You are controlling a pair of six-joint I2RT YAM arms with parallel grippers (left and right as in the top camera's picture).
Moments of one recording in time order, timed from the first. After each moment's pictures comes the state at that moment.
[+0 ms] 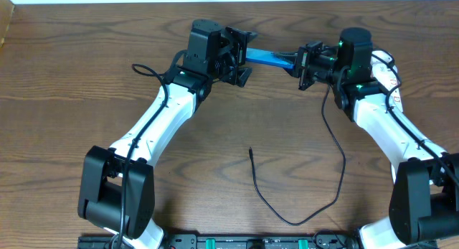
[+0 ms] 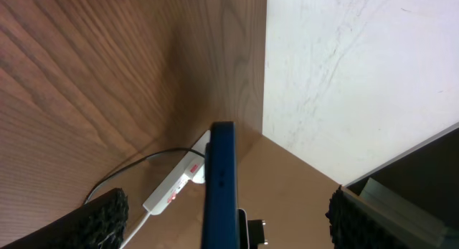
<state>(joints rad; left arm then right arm) -0.37 1.77 1.30 -0.11 0.41 -1.72 0.18 1.70 1.09 0.16 -0.81 1.88</state>
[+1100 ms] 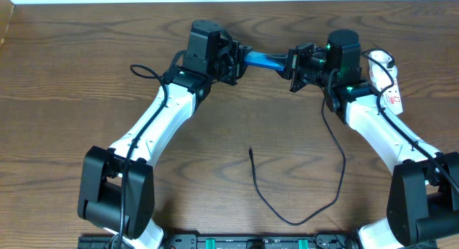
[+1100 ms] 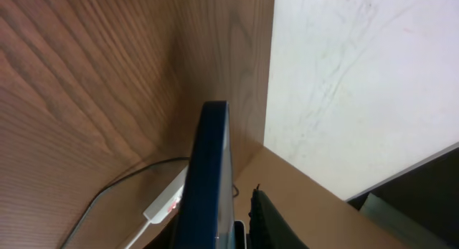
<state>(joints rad) -0.37 1.77 1.30 -0.13 0.38 -1.74 0.24 1.70 1.09 0.15 -0.72 1.88</state>
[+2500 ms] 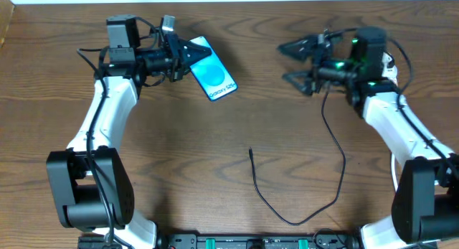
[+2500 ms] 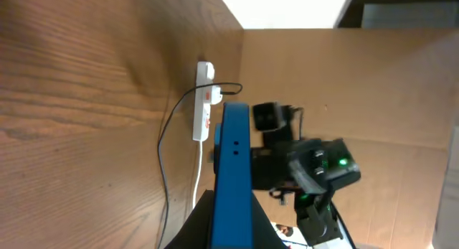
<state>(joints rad) 0.05 1.77 1.30 -0.24 1.20 -0.86 0.13 1.69 1.11 -0.03 -0.98 1.18</state>
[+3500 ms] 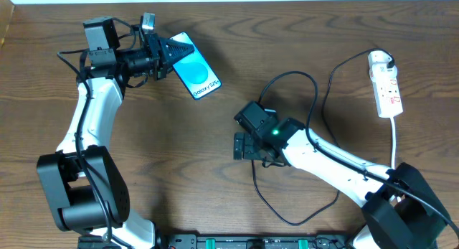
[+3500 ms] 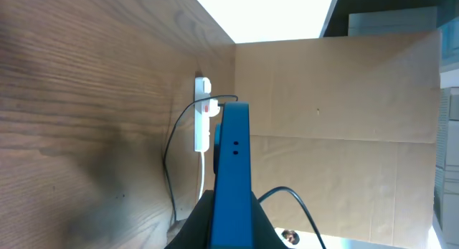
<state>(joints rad) 0.14 1.77 1.30 -0.24 1.25 -0.79 0.79 1.69 1.06 -0.68 -0.02 0.86</state>
